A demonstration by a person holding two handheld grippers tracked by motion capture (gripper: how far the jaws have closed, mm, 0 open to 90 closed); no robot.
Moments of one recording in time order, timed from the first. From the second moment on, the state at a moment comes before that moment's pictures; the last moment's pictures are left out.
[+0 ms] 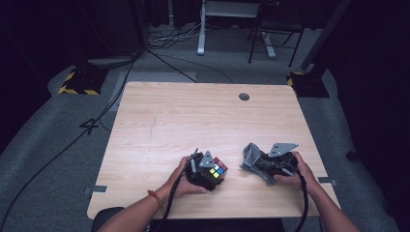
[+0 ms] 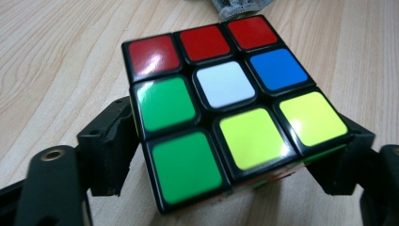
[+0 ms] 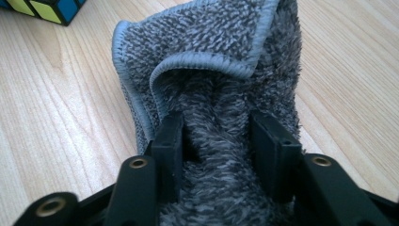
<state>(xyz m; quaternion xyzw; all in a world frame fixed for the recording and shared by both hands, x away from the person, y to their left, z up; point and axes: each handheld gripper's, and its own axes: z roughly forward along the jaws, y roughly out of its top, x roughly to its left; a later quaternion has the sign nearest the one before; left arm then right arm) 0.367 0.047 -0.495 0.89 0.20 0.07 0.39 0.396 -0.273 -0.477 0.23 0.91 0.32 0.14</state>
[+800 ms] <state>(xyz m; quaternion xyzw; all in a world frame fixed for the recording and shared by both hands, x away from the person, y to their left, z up) 0.375 0.069 -0.499 0.92 0.10 0.03 0.36 0.383 -0.260 -0.478 0.19 0.91 0.35 0.11</state>
